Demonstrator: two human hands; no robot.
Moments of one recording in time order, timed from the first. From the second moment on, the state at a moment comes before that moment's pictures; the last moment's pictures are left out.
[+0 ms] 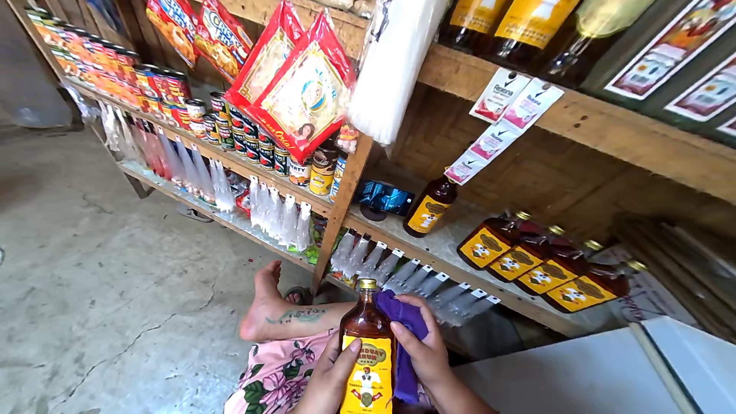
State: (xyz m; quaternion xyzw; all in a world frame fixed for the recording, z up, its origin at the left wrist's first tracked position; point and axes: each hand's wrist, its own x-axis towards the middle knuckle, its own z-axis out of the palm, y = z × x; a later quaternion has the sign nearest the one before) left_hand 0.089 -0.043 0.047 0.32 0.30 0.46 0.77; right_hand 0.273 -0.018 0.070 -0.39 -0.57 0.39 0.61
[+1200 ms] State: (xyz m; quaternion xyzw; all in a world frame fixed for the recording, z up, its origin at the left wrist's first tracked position) left_hand 0.084 -0.033 0.036 0.13 0.20 0.43 0.87; right_hand 0.271 -0.024 0.074 -0.07 -0.89 0.22 0.40
